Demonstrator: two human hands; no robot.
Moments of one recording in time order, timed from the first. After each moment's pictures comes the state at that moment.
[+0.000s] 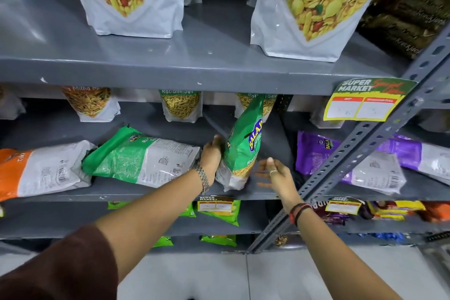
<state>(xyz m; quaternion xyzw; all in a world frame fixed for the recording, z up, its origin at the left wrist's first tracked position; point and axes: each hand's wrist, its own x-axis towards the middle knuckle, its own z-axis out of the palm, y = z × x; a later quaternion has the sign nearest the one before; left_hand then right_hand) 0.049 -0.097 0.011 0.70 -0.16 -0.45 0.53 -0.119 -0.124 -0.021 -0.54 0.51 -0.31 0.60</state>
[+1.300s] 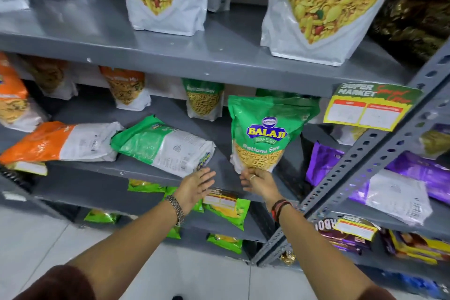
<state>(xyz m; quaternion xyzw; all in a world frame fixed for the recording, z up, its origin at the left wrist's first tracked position) 0.045 0.000 -0.026 0.58 -0.06 -0.55 0.59 -0.092 -0.117 -0.031 -0.58 0.49 -0.16 0.63</state>
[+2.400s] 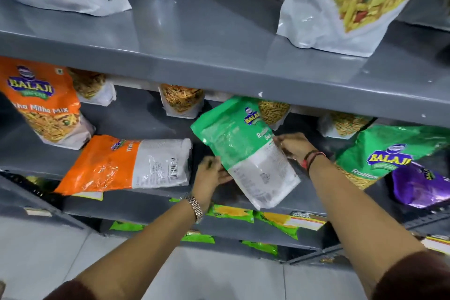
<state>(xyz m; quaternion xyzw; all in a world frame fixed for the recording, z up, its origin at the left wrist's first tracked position) 0.269 0.052 -0.032 0.58 -0.10 -0.46 0.66 0.141 -0.140 0.000 -0.60 0.57 -0.17 0.53</state>
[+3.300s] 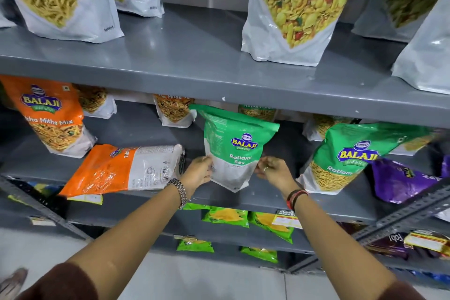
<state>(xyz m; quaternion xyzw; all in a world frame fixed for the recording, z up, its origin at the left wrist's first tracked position) 0.268 0.046 0.003 0.67 -0.14 -0.51 0.52 0.100 -0.068 -0.008 -0.66 0.49 -0.20 0.54</state>
